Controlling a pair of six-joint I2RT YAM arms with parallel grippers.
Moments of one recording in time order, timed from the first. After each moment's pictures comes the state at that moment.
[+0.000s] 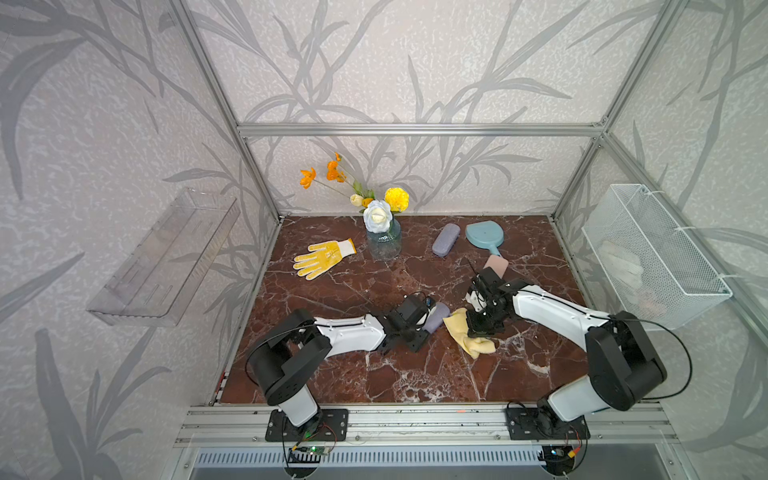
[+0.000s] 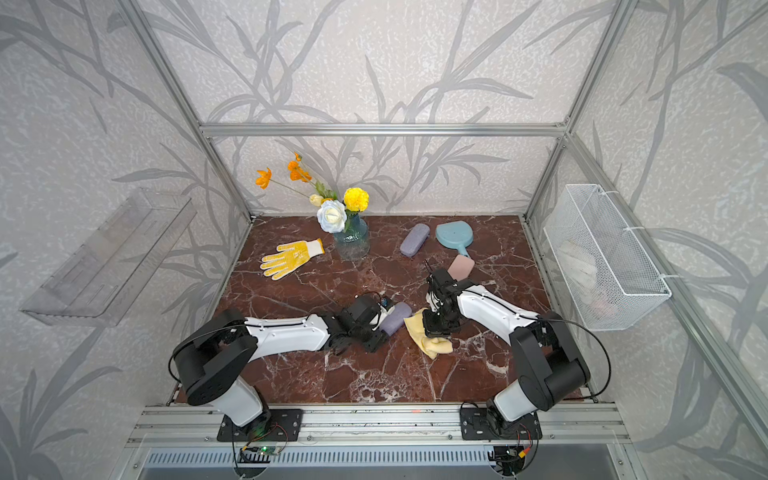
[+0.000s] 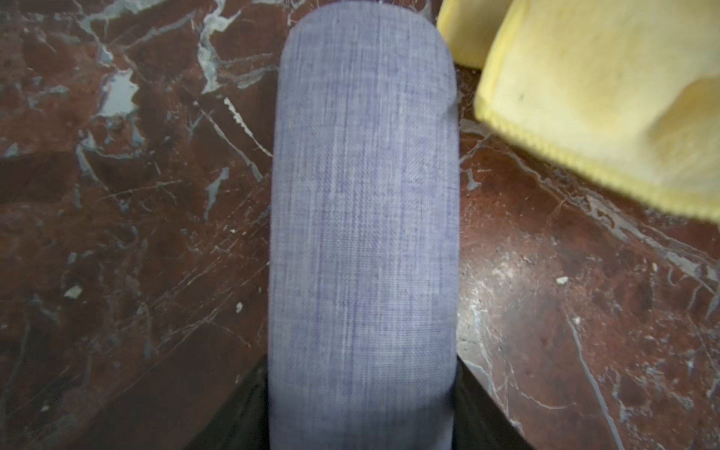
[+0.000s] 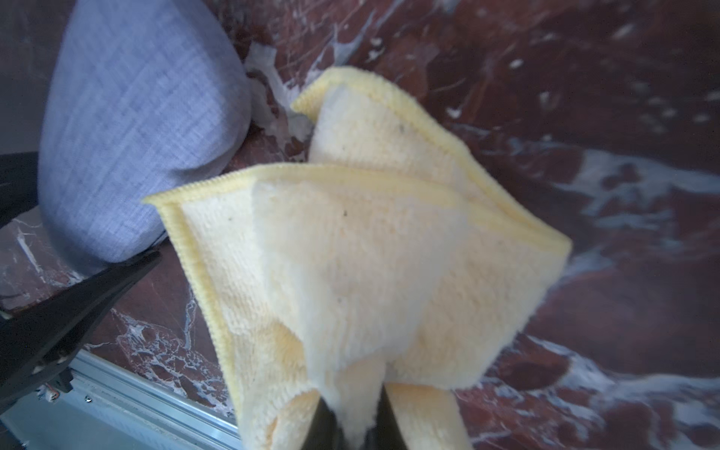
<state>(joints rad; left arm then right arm) -0.89 1.65 0.79 -0.14 -0.02 -0.12 0.46 1.51 0.97 -0.88 -0.23 0.39</state>
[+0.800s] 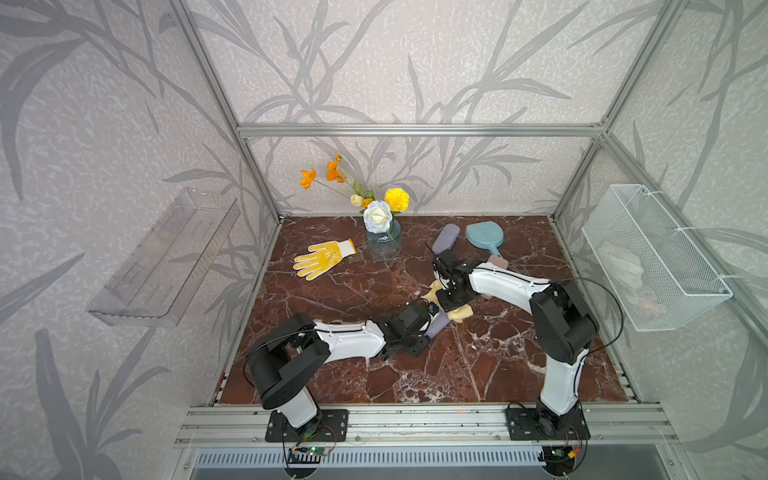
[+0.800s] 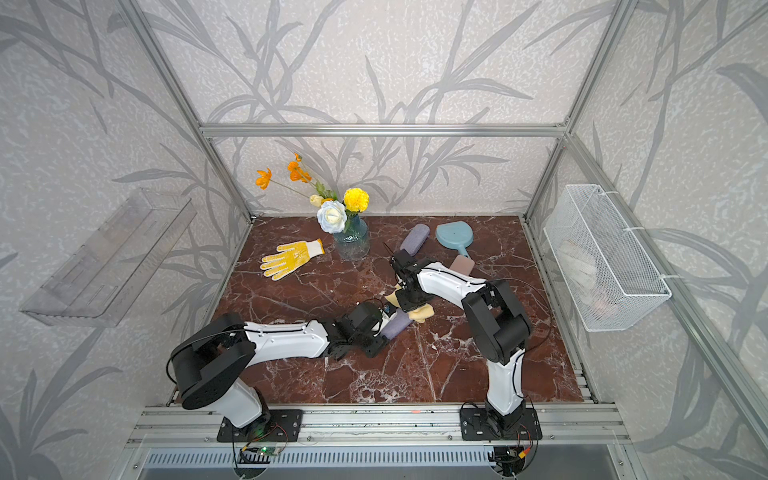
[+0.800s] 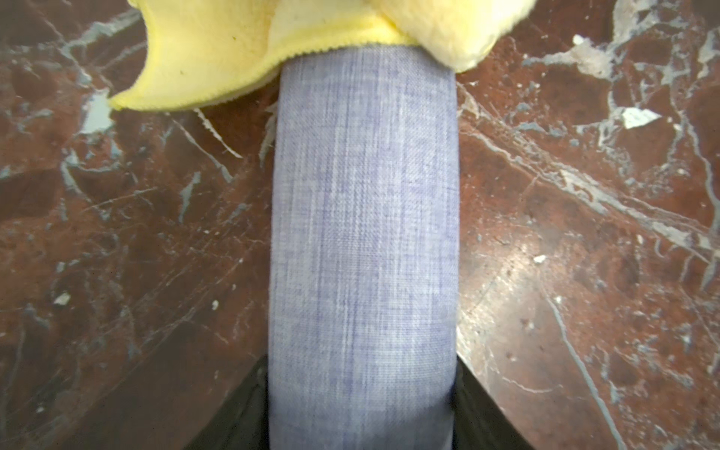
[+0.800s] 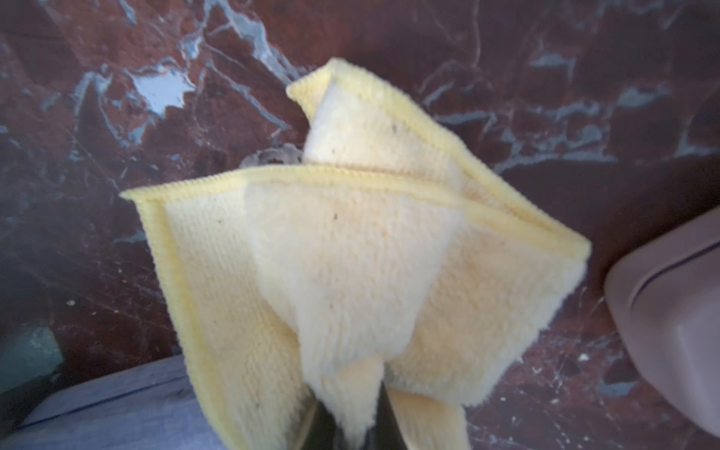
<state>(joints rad) -0.93 1.64 0.78 -0.13 -0.04 -0.10 0.60 1.85 1.23 -0.74 -0.01 0.26</state>
